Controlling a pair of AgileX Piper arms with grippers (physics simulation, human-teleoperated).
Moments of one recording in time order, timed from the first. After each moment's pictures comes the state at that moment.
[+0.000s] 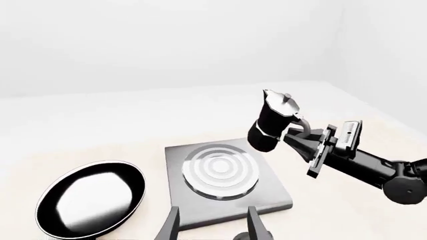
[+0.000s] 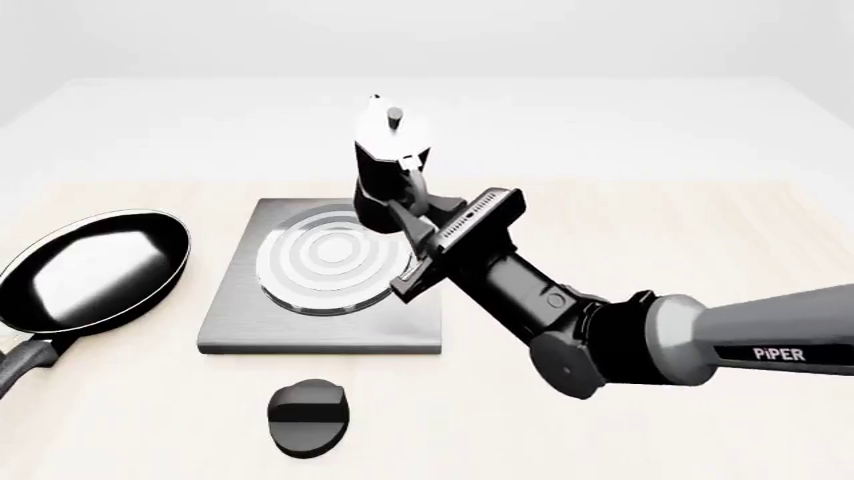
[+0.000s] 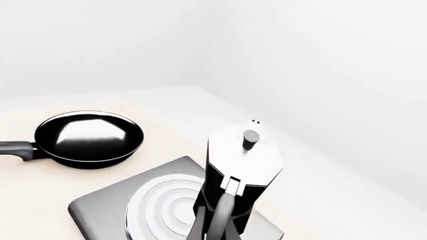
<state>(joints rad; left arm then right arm) -0.25 0.00 -0.53 0.63 -0.04 0.74 1.73 -0.79 -0.94 -0.27</state>
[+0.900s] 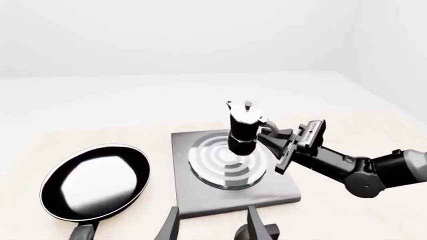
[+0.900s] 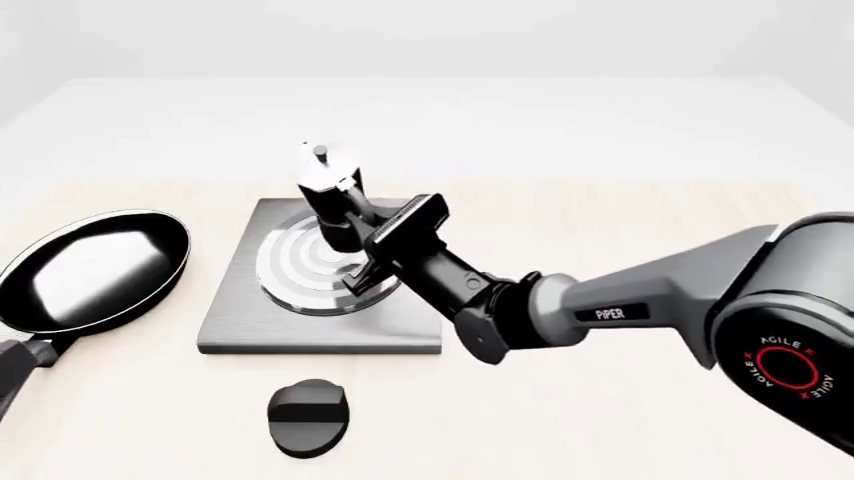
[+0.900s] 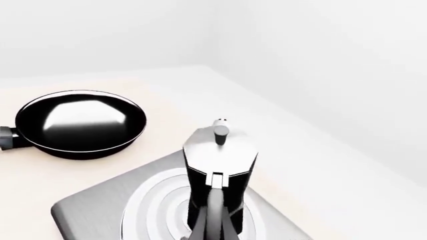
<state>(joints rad) -0.21 0.00 -0.47 0.62 -0.06 0.75 2.05 -1.10 -0.86 -0.26</state>
